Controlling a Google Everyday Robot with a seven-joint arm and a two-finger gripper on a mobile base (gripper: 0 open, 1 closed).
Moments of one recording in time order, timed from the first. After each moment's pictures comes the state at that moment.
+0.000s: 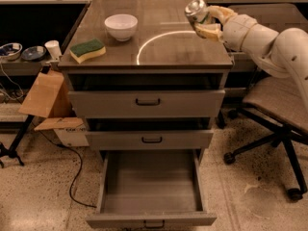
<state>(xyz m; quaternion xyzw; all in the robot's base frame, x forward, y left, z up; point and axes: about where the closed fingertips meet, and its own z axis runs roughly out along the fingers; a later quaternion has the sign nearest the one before) 0.784 -0.184 0.951 -0.42 0.53 0.05 0.74</state>
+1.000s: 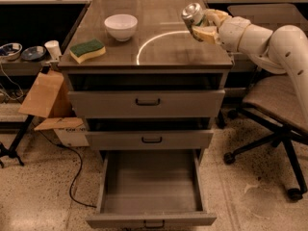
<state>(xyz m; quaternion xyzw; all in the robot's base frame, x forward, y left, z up) 0.795 -0.170 0.932 -0.44 0.55 0.10 0.71</state>
